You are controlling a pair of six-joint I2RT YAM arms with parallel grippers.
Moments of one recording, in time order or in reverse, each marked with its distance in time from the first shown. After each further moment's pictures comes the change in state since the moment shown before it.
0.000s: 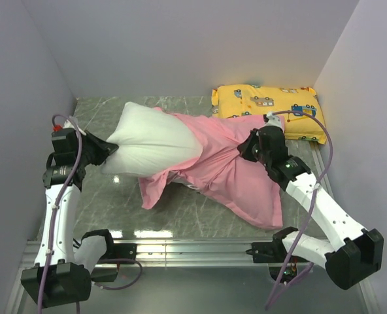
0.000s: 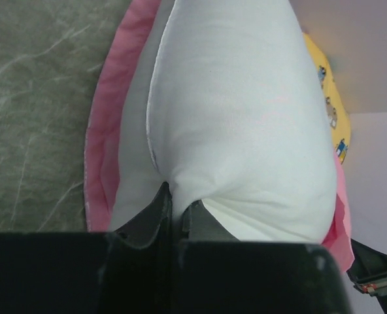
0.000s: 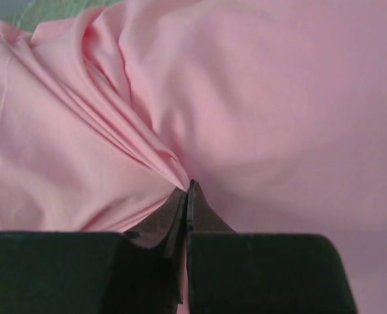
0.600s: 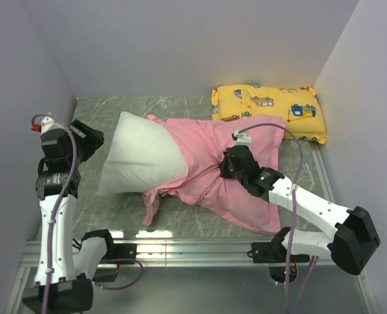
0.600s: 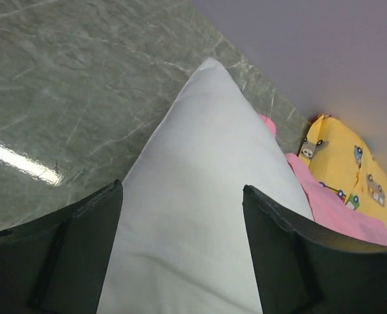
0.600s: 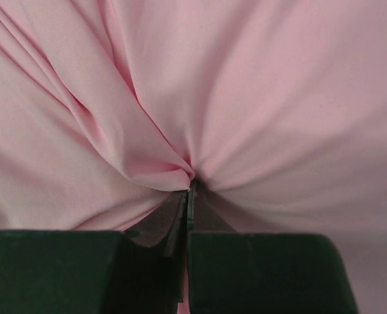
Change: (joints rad) left arm 0.034 -0.102 0.010 0.014 -0.268 0.109; right arm 0.325 0.080 -0.142 0.103 0.188 -0.023
